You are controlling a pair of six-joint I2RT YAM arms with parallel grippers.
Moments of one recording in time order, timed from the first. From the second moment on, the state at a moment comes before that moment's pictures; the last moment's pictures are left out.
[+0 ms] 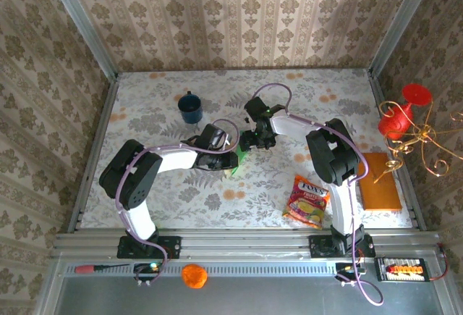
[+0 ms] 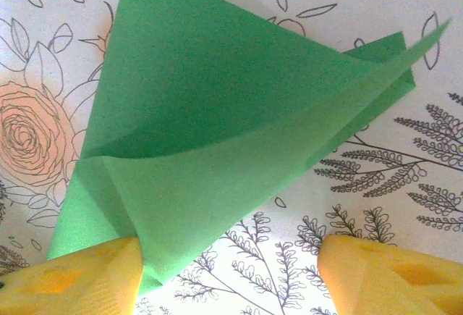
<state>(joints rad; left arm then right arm) -0.68 1.77 0.87 -0.10 0.36 -0.62 0.51 2.10 1.50 -0.71 -0.11 0.32</state>
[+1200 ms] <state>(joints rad) -0.70 1.79 0.92 -0.17 0.31 -0.58 0.47 1.73 1.06 -0.34 -0.47 0.59</state>
